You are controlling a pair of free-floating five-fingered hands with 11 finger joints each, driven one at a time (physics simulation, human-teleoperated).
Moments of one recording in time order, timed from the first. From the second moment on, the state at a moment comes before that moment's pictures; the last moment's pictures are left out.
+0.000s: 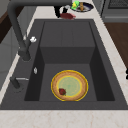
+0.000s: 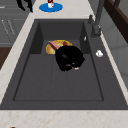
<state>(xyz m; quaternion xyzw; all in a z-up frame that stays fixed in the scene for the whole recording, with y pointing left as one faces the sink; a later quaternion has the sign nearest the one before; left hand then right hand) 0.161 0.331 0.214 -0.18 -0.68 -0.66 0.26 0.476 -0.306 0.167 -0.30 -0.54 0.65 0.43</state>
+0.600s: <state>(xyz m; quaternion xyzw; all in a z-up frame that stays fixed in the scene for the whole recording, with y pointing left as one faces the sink) 0.161 0.331 0.214 -0.18 -0.68 -0.66 0.26 0.494 -0.378 0.163 -0.30 -0.55 0.65 0.44</state>
